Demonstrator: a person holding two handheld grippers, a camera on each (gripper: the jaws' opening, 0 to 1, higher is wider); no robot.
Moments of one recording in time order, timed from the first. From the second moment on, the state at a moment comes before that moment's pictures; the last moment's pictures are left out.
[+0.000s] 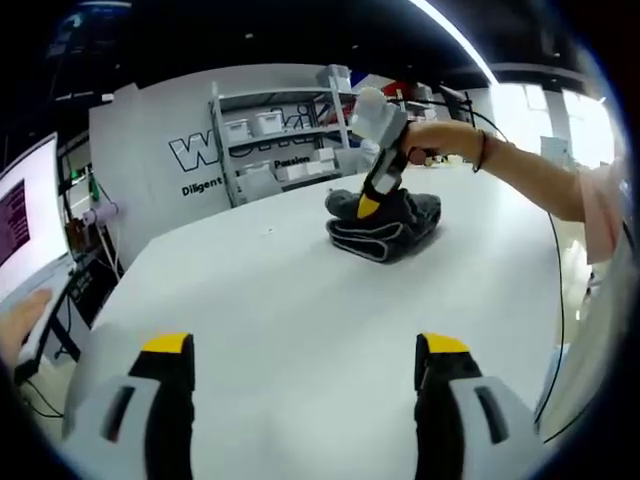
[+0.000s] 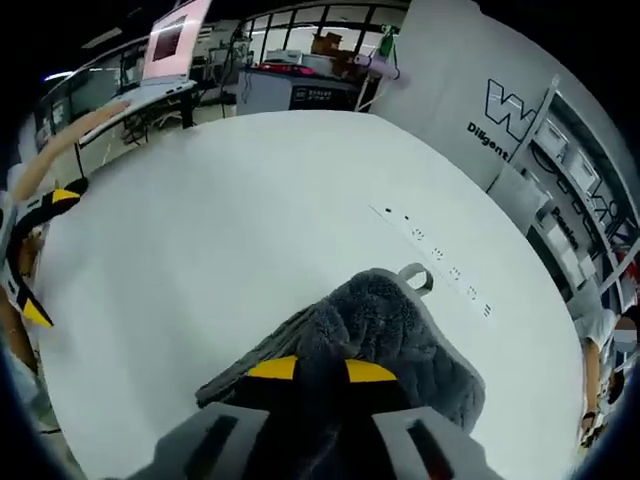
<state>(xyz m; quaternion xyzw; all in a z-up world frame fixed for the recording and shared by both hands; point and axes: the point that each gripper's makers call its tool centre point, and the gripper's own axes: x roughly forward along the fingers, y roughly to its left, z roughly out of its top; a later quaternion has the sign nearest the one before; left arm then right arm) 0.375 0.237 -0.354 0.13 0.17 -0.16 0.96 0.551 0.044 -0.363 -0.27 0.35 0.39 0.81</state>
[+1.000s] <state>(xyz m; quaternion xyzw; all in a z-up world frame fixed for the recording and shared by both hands) 0.400 0.190 -0.335 0.13 0.14 -0.20 0.96 0.464 -0.108 -0.285 -0.15 0.13 0.43 0.88</state>
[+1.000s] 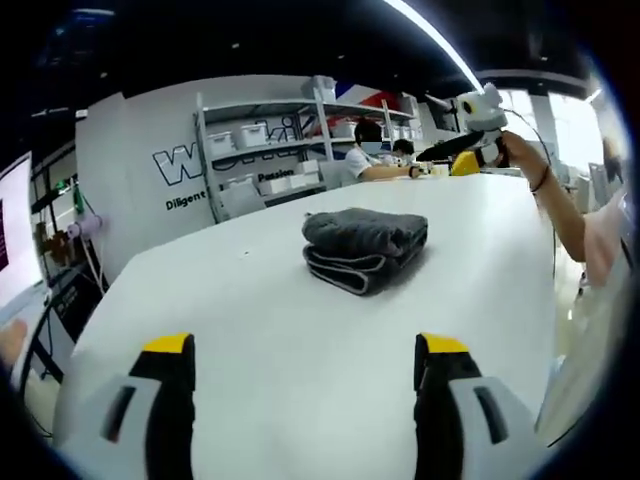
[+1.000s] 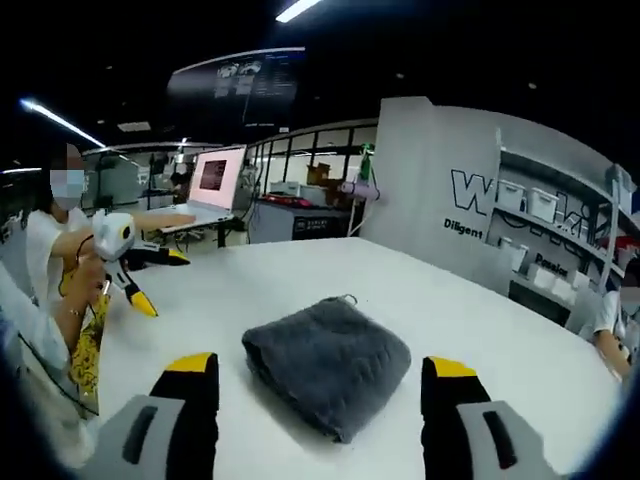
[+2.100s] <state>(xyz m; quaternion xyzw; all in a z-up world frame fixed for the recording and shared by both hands) 0.522 0.039 -0.269 0.08 0.07 -0.41 0.91 0.426 -0.152 -0.351 -0.15 0.12 0.43 0.88</state>
